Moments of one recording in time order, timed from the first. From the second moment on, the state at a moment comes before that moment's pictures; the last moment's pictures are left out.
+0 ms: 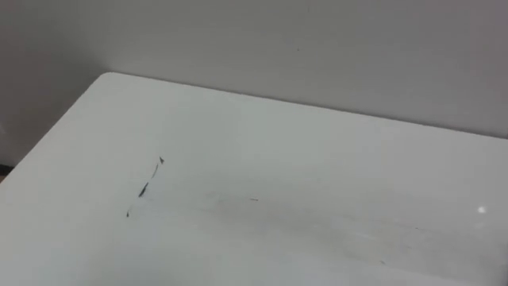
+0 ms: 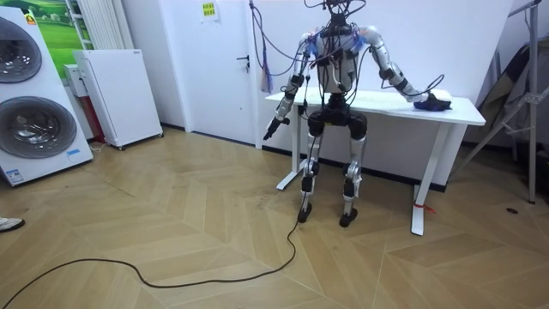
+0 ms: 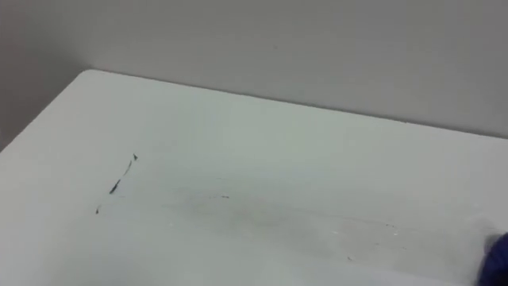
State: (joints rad) left arm 0.49 0.30 0.28 0.84 0.45 0.12 0.16; right arm 0.26 -0.52 -0.40 1.01 -0.31 -0.10 -0.55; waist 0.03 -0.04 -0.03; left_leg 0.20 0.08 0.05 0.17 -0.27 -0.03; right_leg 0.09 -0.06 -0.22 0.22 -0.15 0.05
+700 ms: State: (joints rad) left arm 0.45 0.26 0.14 0.88 0.43 0.10 0.14; right arm 0.14 -0.45 -0.06 0.64 -0.74 0.07 -0.54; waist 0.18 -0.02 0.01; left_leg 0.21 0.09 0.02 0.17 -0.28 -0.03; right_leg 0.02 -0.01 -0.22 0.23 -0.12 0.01
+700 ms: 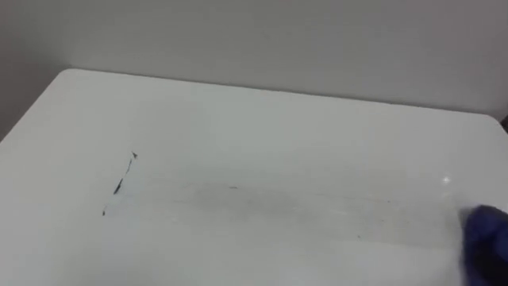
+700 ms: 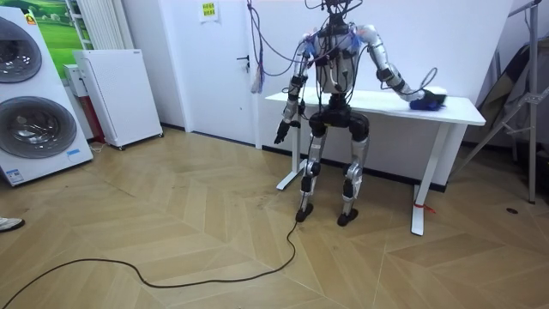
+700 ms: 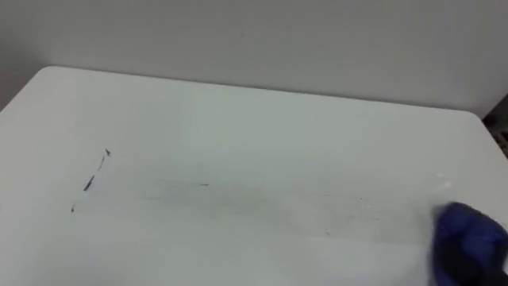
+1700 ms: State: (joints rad) left arm 0.45 0.24 0.06 0.85 0.47 0.18 0.19; right arm 0.07 -0.35 0.14 0.62 -0.90 0.09 -0.57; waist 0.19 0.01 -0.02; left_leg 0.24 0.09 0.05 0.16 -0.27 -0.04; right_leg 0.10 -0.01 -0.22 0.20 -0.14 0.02
